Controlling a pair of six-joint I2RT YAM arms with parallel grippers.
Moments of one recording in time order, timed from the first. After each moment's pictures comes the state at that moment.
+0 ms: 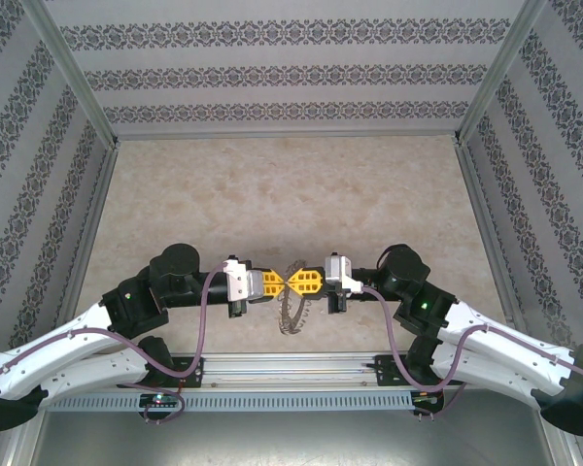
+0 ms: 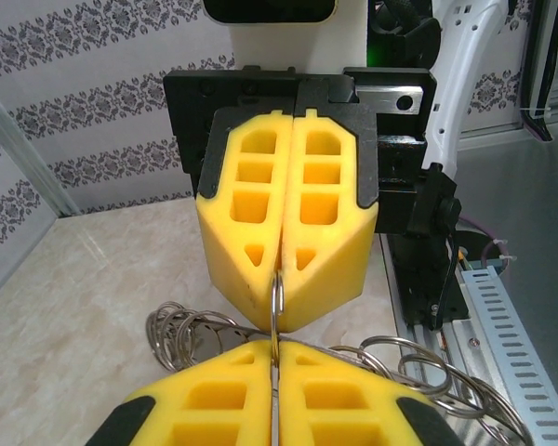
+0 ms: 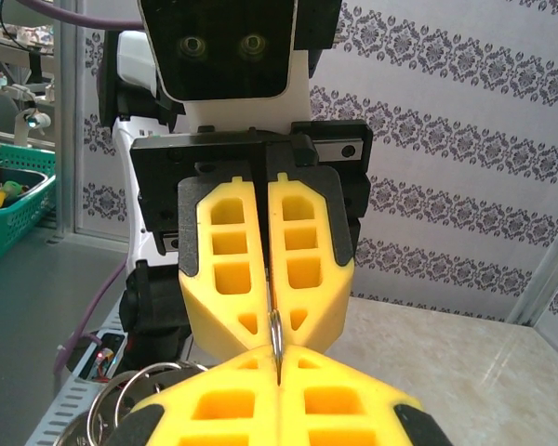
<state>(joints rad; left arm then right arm) -0.99 0.76 0.82 -0.28 0.37 0.34 0.94 0.77 0.57 0.27 -0.62 -0.18</state>
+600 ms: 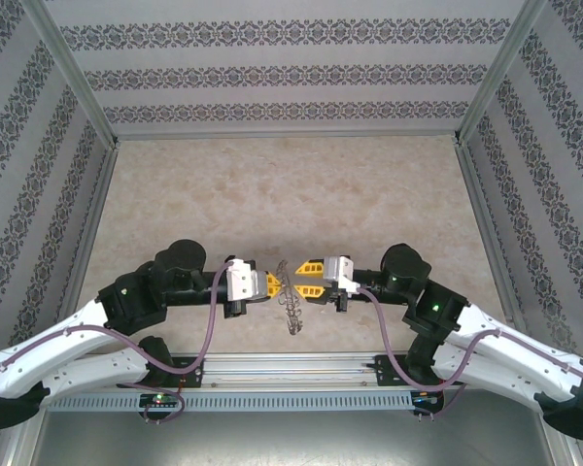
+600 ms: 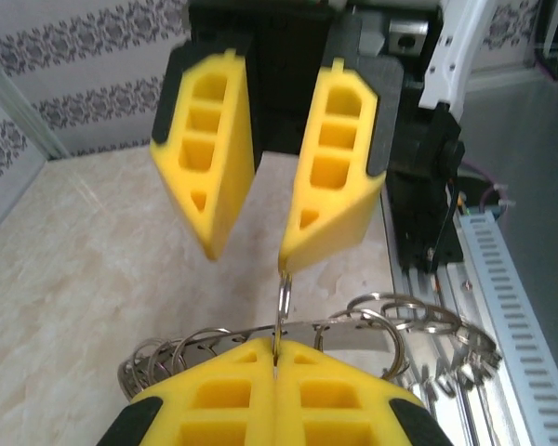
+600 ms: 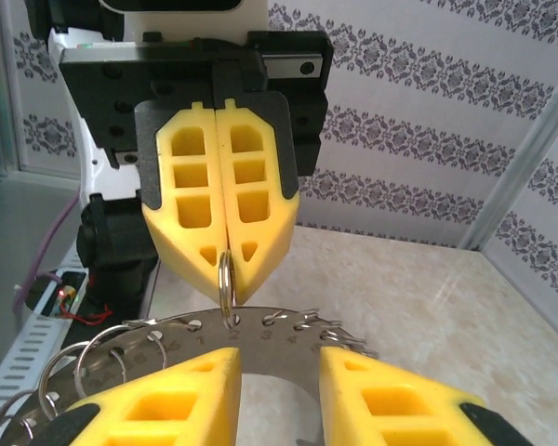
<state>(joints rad) -0.99 0.80 0.92 -0.51 0.31 0.39 0.95 0.71 0.64 -0.02 -0.47 -0.29</state>
